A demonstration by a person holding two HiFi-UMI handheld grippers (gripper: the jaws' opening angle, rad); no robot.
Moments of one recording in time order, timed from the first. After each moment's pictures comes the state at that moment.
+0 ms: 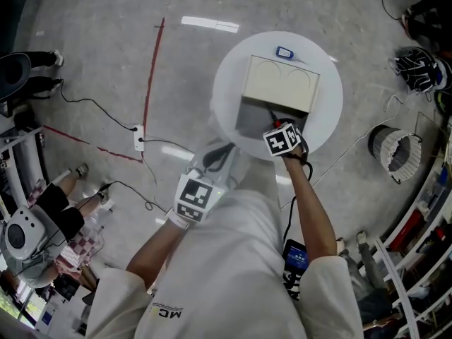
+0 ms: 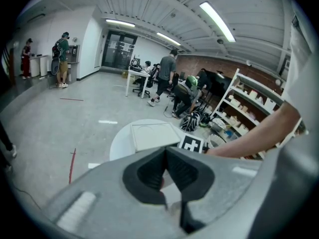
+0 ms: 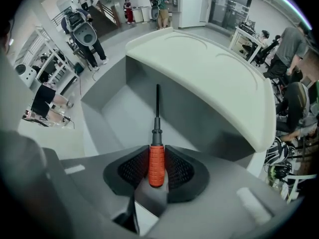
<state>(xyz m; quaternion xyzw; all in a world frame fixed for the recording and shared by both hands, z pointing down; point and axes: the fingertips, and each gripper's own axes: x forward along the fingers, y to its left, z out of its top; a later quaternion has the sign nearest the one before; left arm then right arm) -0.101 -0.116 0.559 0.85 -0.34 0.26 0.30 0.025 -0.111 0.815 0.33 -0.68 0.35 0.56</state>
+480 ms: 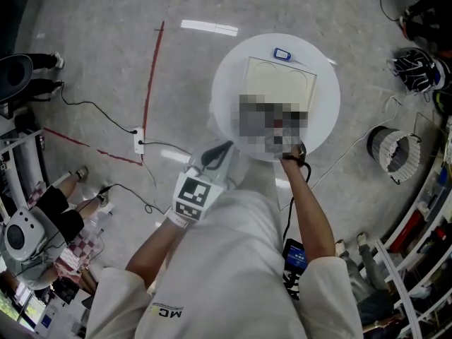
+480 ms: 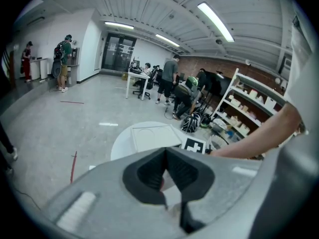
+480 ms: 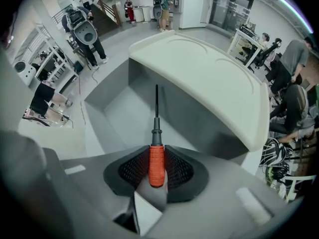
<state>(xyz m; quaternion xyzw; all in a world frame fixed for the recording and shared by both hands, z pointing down) -0.100 -0.119 0.549 0.86 -0.34 0.26 0.29 0.024 -0.108 0.804 0.34 -0.67 0.34 0.56</state>
